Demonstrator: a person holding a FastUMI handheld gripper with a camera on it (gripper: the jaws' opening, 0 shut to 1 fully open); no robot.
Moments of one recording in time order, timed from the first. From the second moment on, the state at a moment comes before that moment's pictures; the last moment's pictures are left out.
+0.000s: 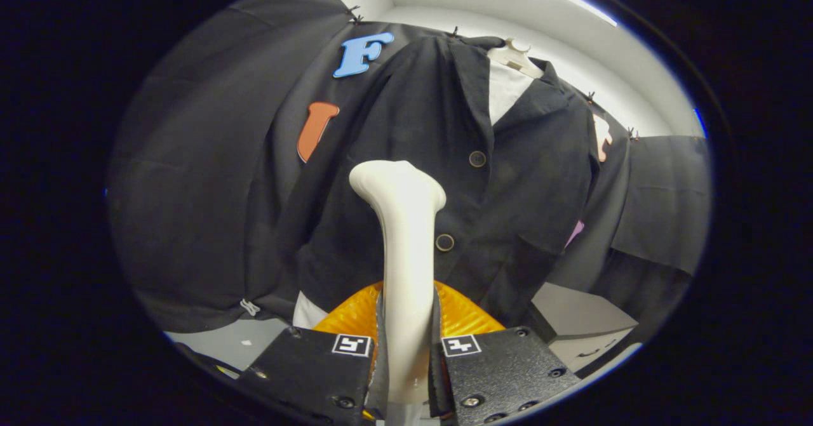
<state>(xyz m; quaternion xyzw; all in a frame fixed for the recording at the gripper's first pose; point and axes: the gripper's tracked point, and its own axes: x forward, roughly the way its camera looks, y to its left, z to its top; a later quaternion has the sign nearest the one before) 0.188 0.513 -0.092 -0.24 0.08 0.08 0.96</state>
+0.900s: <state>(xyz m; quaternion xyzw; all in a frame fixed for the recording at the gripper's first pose) 0.149 0.486 -0.189 -0.25 0.18 0.10 0.95</state>
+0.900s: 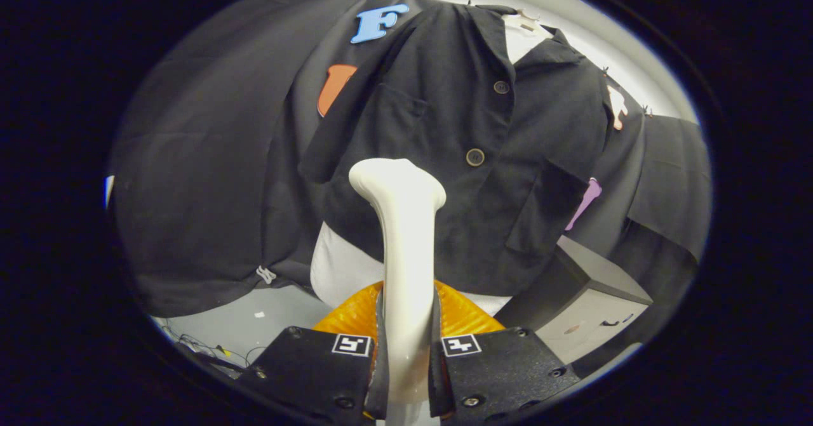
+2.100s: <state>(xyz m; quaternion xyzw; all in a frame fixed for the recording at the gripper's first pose) 0.106 0.303 -0.105 -0.16 0.20 0.02 0.97</state>
